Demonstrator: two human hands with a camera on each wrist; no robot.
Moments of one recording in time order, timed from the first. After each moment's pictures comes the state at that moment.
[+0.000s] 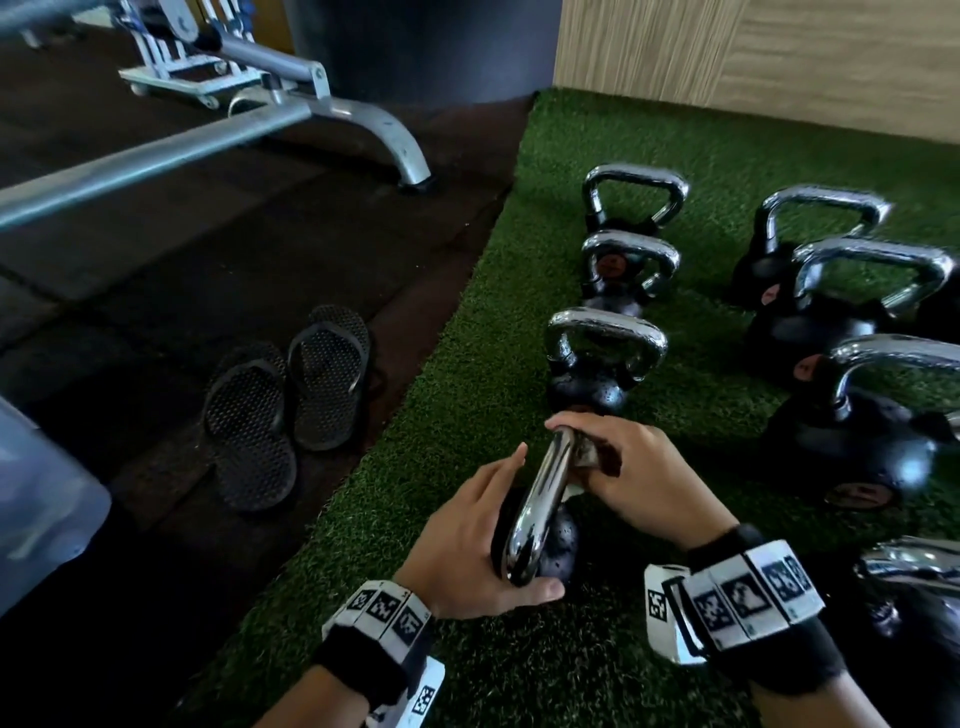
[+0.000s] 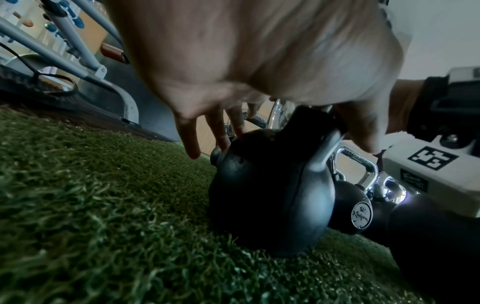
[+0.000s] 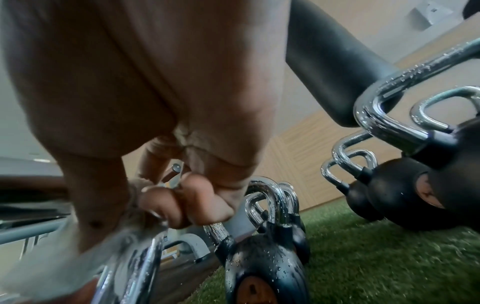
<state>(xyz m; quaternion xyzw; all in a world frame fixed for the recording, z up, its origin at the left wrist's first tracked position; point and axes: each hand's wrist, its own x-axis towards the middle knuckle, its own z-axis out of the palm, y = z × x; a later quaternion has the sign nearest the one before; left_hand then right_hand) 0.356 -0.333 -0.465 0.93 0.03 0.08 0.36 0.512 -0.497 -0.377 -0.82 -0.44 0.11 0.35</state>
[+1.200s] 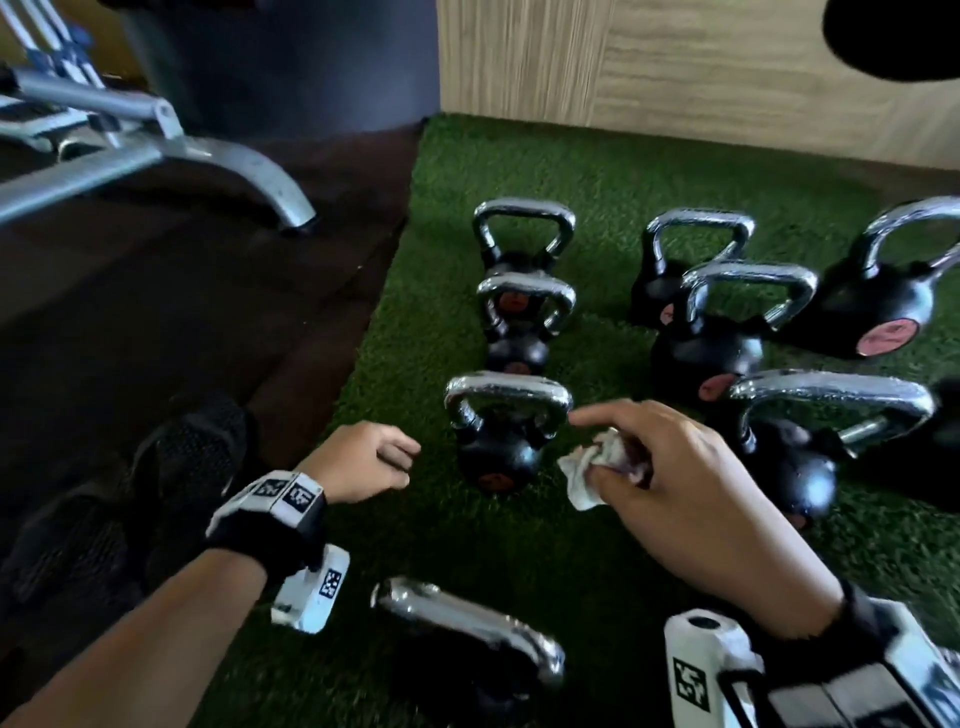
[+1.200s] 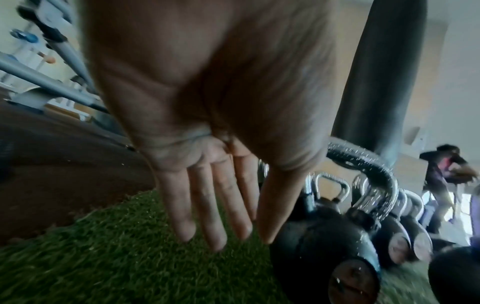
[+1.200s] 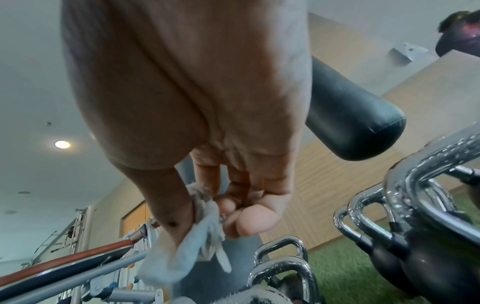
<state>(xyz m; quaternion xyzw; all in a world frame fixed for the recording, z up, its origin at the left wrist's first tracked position) 0.532 -0.207 -0.428 0.92 0.14 -0.12 0.36 0.553 -0.539 -0.294 -0.90 -0.30 0.01 0.32</state>
